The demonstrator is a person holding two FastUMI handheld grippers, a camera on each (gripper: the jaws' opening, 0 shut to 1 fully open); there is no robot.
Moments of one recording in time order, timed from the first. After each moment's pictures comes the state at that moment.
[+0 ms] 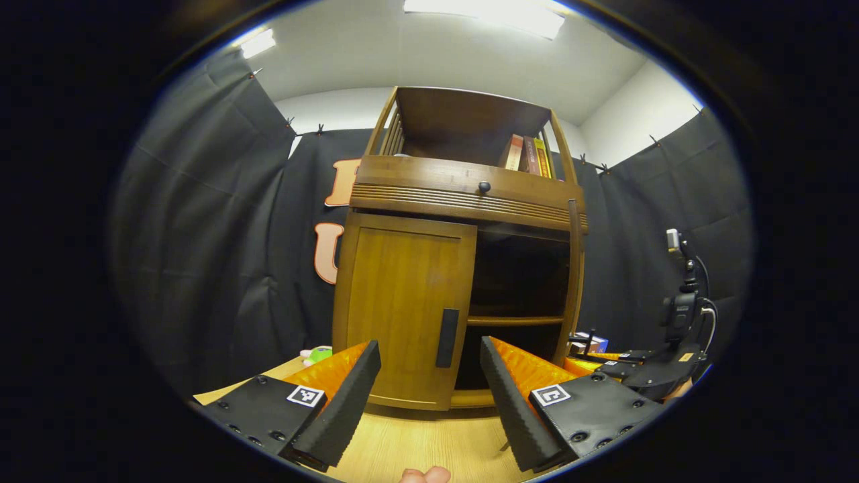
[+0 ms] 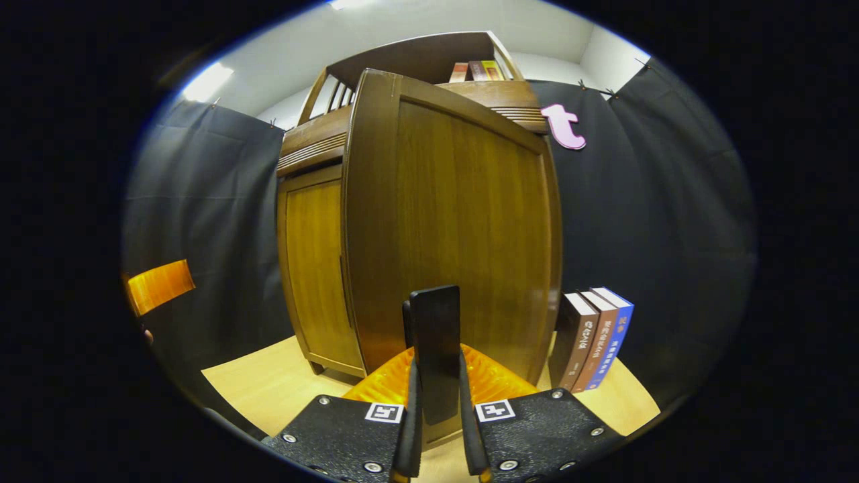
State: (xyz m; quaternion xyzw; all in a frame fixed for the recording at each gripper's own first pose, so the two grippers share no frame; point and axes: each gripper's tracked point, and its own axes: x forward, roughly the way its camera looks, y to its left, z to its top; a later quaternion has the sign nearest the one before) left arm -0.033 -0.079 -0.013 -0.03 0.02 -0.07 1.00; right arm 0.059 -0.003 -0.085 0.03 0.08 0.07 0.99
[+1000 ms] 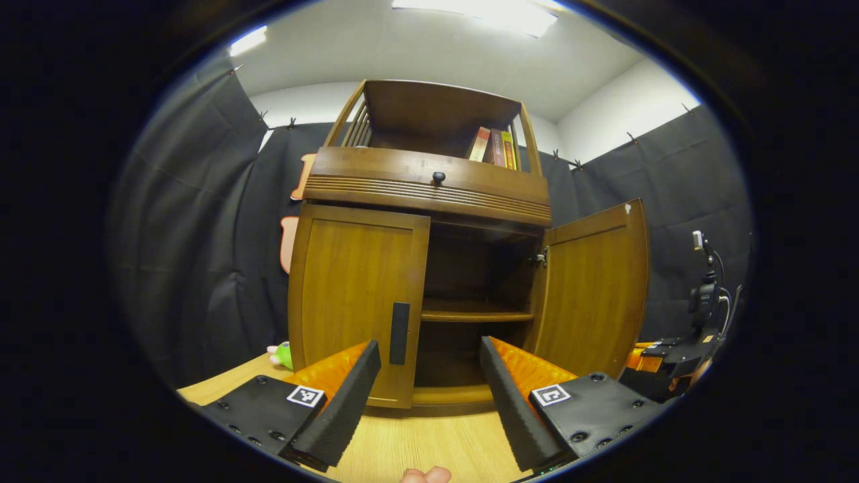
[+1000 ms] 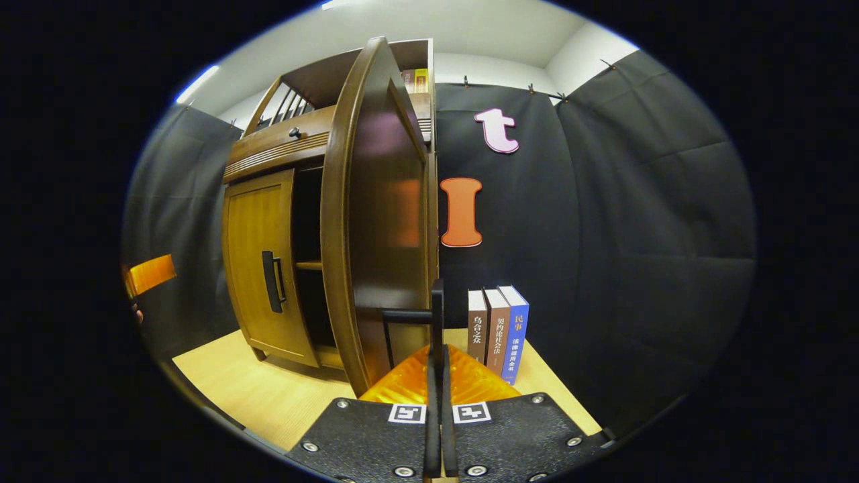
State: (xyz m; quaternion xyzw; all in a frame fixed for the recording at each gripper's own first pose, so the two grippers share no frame) left arm -0.032 -0.134 -0.024 -0.03 0.04 -0.11 0.99; right arm 0.013 -0.153 -0.078 0.02 0.08 -0.02 1.00
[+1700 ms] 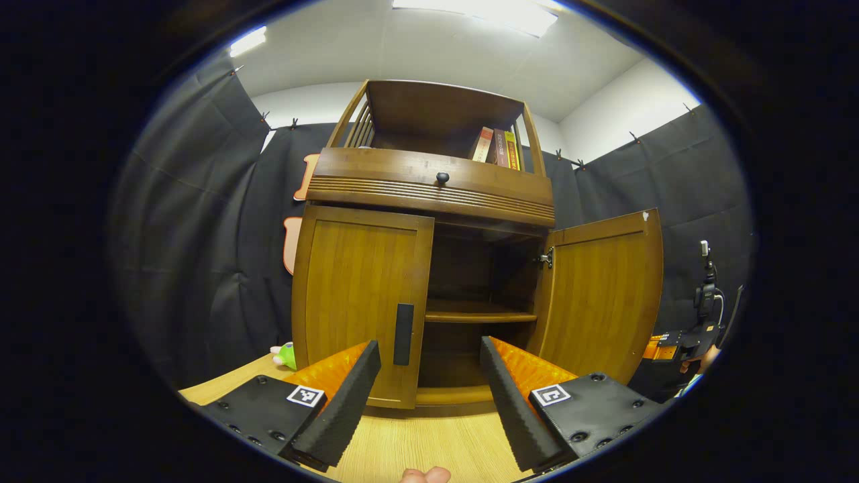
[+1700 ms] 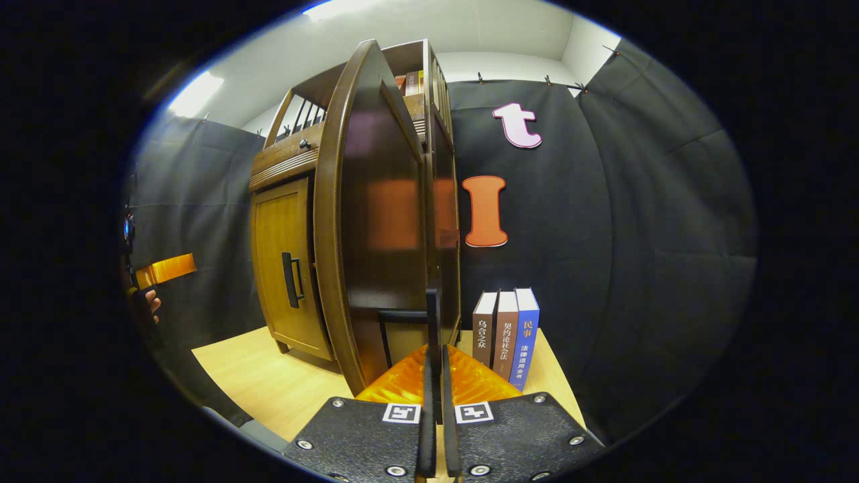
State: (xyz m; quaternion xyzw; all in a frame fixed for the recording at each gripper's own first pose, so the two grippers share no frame) left arm -0.034 -0.131 -0.019 -0.03 0.03 -0.11 0.99; right arm 0.018 -0.191 -0.081 0.03 0.08 0.07 0.99
